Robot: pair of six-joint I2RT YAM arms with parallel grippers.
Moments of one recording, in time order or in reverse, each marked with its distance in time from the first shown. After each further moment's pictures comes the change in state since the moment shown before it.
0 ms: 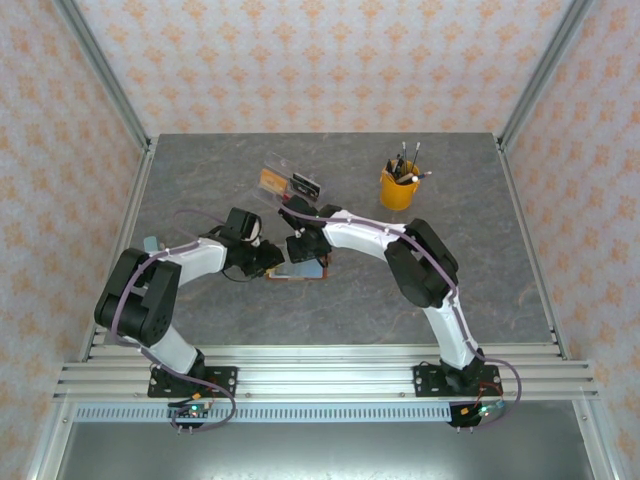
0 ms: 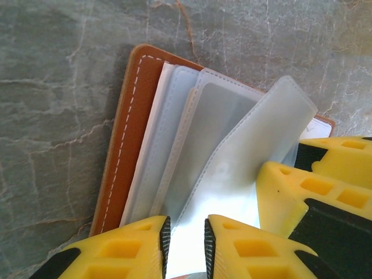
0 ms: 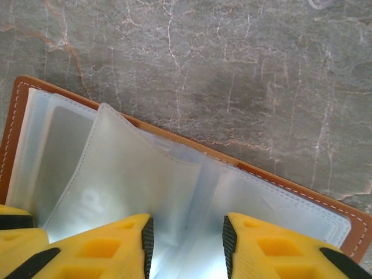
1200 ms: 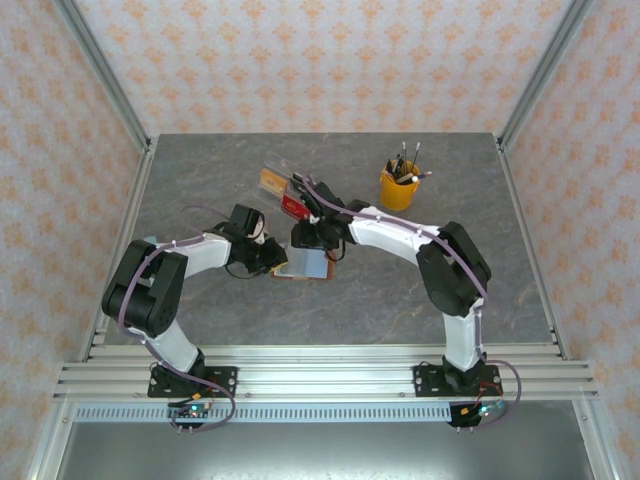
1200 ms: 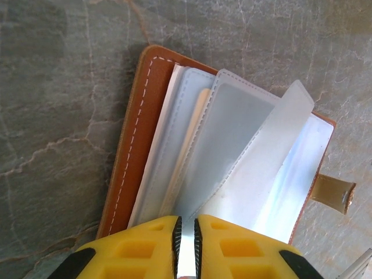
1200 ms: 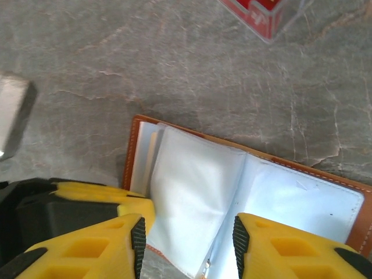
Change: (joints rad) left arm 0.000 0.062 0.044 0.000 0.065 0.053; right arm -0.071 -0.183 -0.159 0.155 -0.149 0.232
